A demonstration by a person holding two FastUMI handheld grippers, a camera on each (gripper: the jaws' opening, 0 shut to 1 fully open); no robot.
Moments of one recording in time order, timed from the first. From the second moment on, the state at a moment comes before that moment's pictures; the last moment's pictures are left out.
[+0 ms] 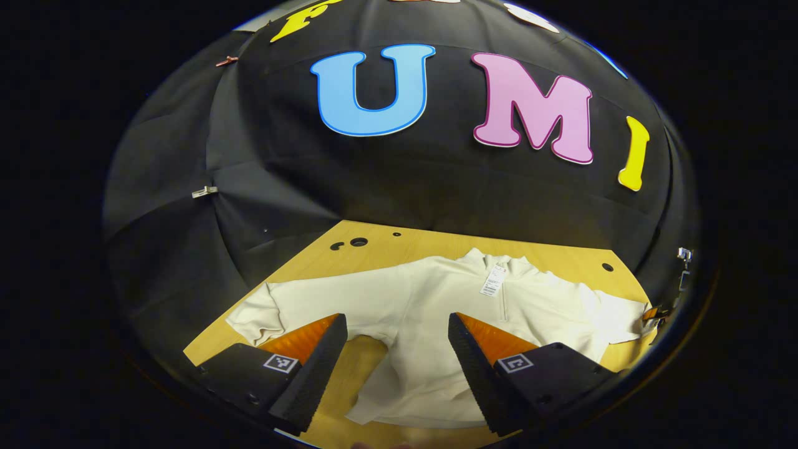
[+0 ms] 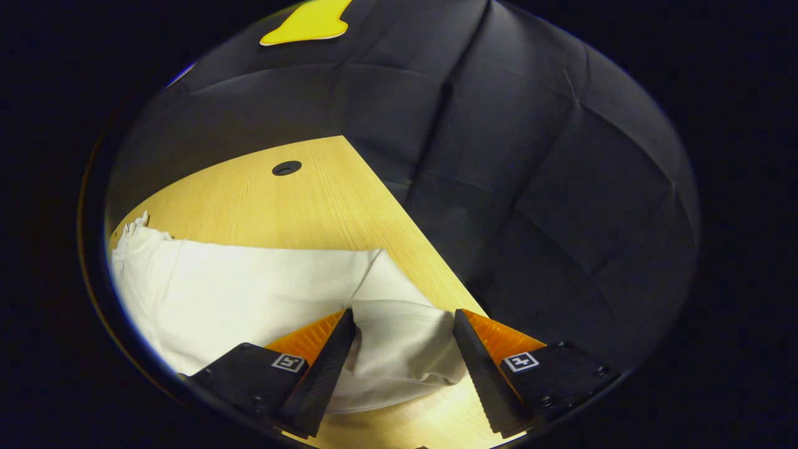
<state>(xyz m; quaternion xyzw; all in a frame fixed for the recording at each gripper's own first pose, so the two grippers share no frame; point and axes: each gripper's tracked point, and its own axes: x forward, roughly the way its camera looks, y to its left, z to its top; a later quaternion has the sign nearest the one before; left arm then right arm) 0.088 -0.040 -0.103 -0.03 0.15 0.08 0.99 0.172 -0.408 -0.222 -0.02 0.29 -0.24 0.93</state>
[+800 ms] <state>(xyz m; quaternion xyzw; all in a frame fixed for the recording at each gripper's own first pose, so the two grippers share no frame) 0.079 -0.060 -0.089 0.00 0.16 0.05 0.99 0.169 -0.408 -0.217 -0.01 0.31 -0.20 0.93</state>
